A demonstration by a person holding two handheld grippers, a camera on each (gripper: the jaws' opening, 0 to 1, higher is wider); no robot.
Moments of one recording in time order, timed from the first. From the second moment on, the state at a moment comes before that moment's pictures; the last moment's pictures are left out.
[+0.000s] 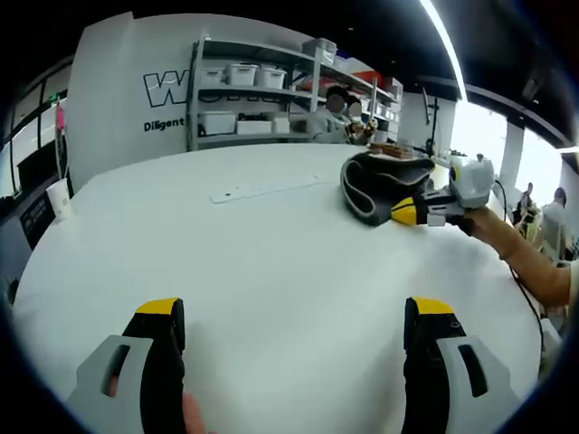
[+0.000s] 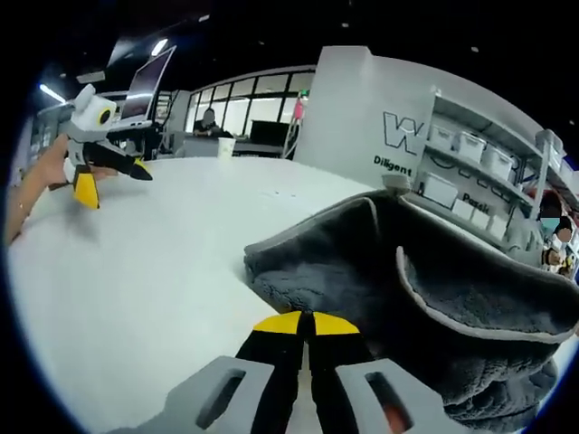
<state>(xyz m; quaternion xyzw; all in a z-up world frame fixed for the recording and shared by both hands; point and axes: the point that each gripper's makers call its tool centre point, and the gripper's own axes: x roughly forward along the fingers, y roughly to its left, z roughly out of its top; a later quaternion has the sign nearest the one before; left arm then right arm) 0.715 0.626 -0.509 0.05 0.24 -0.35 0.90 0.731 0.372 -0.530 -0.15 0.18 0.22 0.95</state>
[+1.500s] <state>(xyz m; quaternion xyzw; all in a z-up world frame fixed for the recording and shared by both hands) 0.713 0.628 -0.512 0.05 0.24 -0.35 0.90 0.687 0.484 -0.531 -0.22 0.15 0.37 0.89</state>
